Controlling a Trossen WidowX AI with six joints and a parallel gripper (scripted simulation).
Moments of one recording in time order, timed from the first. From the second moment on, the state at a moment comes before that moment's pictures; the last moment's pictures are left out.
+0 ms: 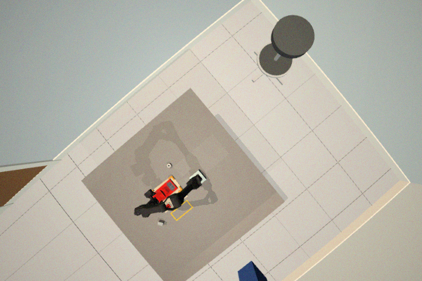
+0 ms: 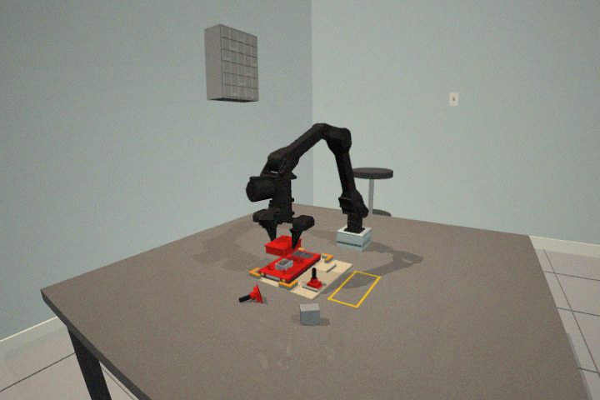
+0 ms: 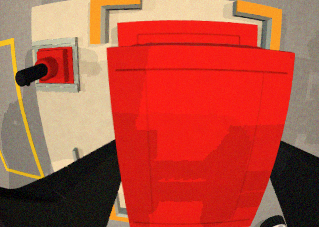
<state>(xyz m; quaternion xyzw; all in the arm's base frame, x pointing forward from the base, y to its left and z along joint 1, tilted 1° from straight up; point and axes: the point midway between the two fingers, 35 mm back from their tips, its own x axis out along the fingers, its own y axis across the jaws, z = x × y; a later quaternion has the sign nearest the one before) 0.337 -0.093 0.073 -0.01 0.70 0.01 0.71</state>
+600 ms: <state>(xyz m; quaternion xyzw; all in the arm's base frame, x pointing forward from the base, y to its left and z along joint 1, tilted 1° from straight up) 0.344 -0.047 0.081 -0.01 0.70 0.01 0.71</state>
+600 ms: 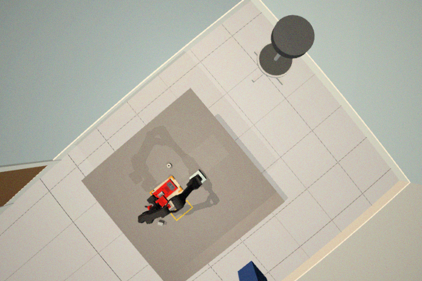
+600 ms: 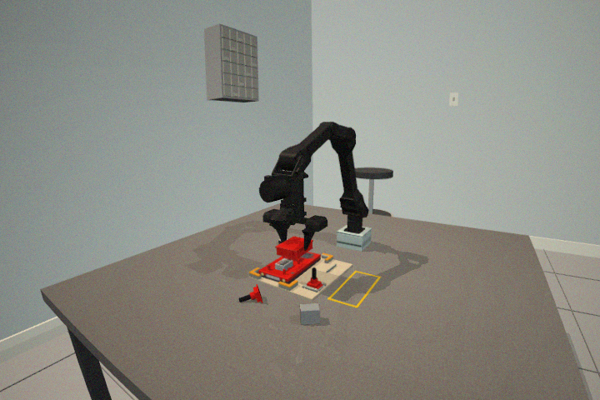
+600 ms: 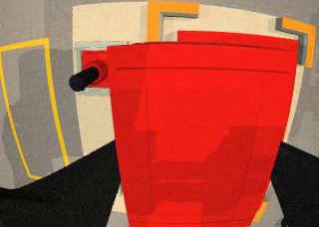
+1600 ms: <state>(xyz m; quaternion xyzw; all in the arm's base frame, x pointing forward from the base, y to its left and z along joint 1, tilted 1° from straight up) 0.329 0.074 0.087 0.00 0.70 0.01 0.71</state>
